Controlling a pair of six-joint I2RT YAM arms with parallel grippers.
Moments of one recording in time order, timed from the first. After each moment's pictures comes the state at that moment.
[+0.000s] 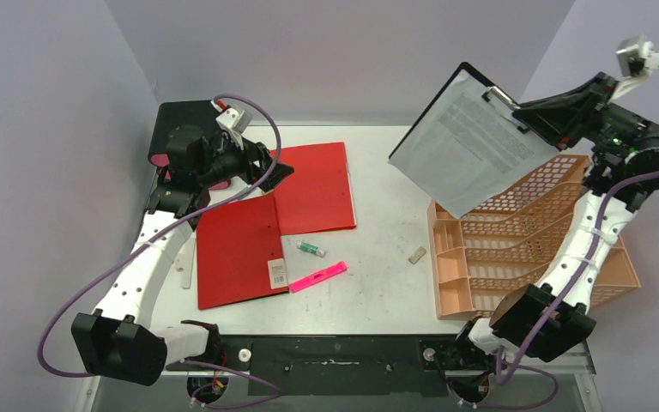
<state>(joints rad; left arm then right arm) -0.20 1.22 1.19 -0.18 0.68 -0.15 -0.69 1.35 1.59 1.02 -1.52 1.32</state>
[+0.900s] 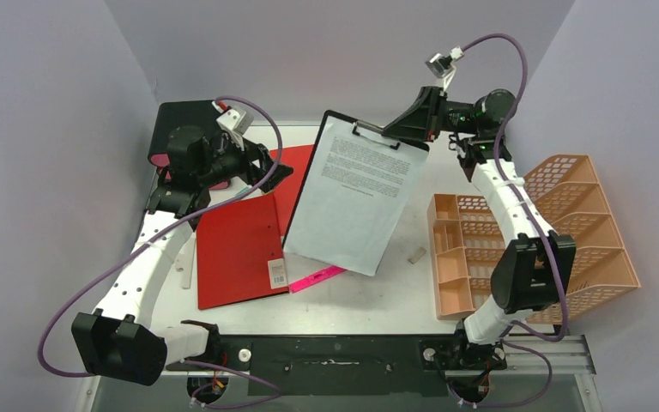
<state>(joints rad) -0.20 1.22 1.18 -0.18 0.67 -0.12 0.11 1.63 1.45 0.78 -1.44 1.29</state>
